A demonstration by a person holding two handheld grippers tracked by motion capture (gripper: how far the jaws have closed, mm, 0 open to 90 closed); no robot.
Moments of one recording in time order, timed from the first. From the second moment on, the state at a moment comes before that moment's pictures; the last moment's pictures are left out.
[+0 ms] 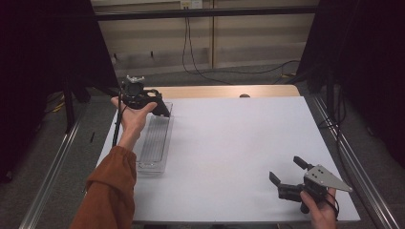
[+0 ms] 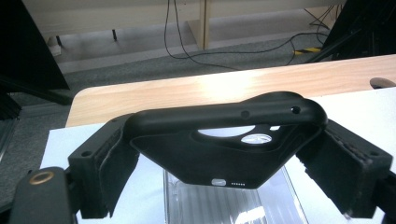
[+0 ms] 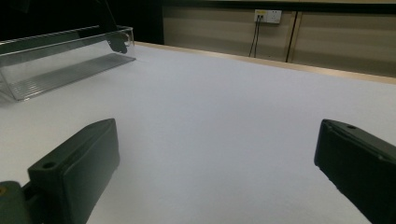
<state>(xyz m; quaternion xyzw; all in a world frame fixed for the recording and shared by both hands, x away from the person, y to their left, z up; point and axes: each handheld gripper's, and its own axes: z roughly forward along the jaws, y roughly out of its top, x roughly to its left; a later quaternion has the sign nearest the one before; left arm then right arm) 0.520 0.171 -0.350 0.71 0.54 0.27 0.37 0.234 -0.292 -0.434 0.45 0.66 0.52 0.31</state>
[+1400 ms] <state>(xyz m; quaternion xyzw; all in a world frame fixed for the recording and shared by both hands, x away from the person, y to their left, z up) 0.536 0.160 -0.363 0.73 0.50 0.28 0.39 0.234 -0.290 -0.436 0.44 0.67 0.51 0.30</state>
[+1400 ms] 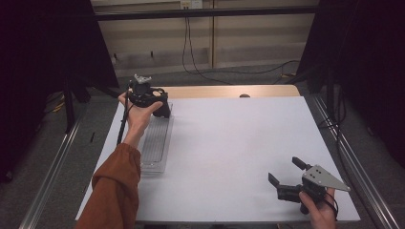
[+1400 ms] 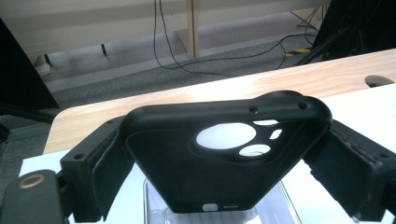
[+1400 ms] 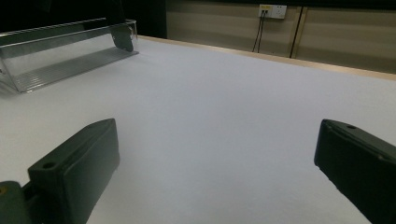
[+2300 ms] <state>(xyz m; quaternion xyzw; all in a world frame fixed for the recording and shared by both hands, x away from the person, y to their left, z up) 0.551 0.154 -0.370 0.73 0.49 0.28 0.39 0.234 -0.290 -0.436 0.44 0.67 0.51 0.30</state>
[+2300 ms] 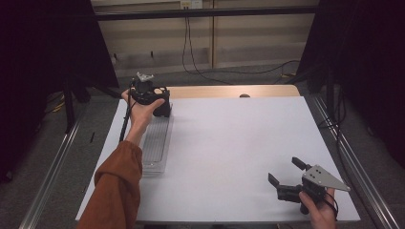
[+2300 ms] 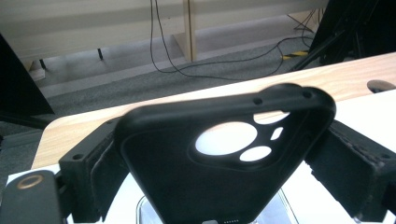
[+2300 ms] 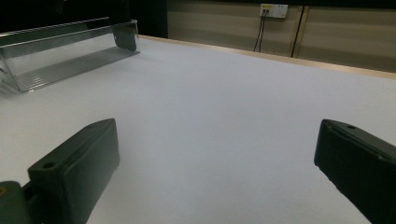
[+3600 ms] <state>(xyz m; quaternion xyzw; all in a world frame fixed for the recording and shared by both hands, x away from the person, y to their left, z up) 0.555 0.164 -0.364 0.70 0.47 0.29 0.44 0.234 -0.290 -0.437 0.44 0.67 0.51 0.30</state>
